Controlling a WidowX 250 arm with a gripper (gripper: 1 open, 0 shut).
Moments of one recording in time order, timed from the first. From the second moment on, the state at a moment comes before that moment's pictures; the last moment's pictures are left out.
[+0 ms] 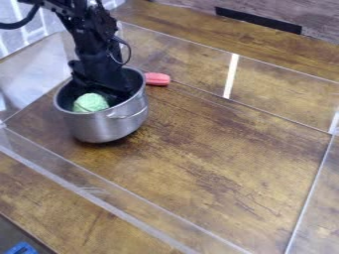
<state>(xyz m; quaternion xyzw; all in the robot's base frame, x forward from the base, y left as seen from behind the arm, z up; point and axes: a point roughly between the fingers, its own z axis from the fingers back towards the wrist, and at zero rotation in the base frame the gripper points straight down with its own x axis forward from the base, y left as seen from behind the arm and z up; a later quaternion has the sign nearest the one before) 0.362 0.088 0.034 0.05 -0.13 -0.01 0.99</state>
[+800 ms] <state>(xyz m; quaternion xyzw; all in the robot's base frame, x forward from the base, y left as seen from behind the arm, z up) 0.353 0.087 0.033 0.04 -0.09 0.00 0.99</state>
